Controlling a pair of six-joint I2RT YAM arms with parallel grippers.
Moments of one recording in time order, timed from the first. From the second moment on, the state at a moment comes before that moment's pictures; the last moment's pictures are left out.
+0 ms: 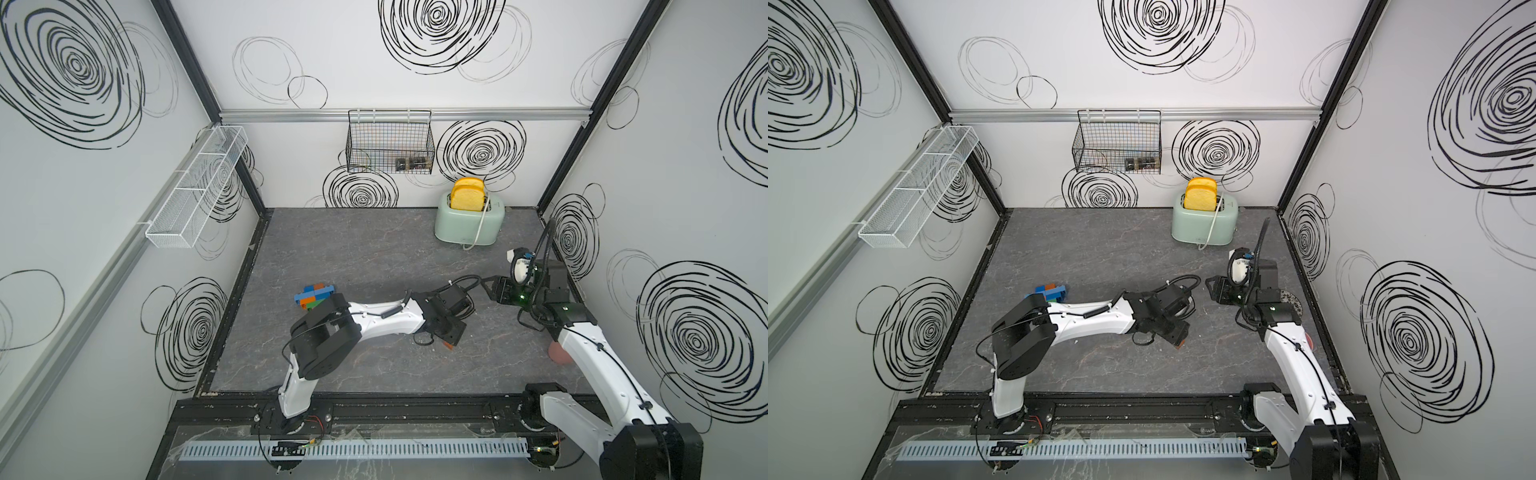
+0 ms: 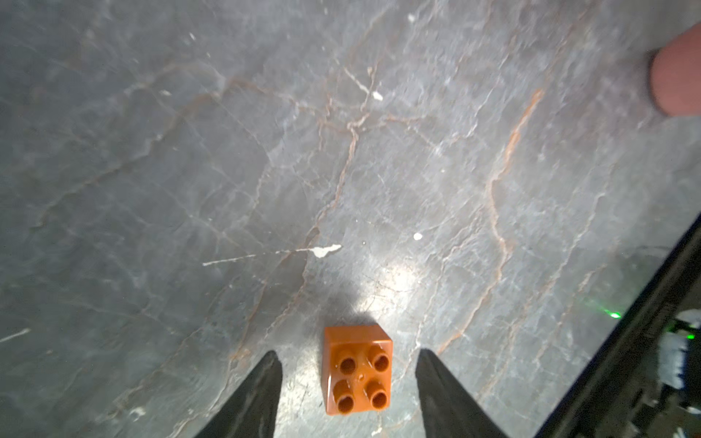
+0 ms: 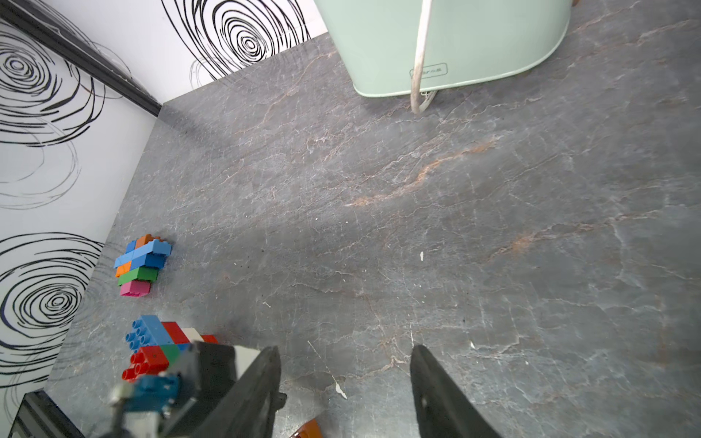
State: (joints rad) left arm -1.04 1.94 1.38 -0.45 0.06 -0.47; right arm 0.10 0.98 0.68 -0.39 -0.40 0.27
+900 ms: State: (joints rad) left arm -0.50 1.15 0.77 -0.36 0.19 -0.54; right arm 0.71 1.39 0.64 -0.45 -0.23 0.37
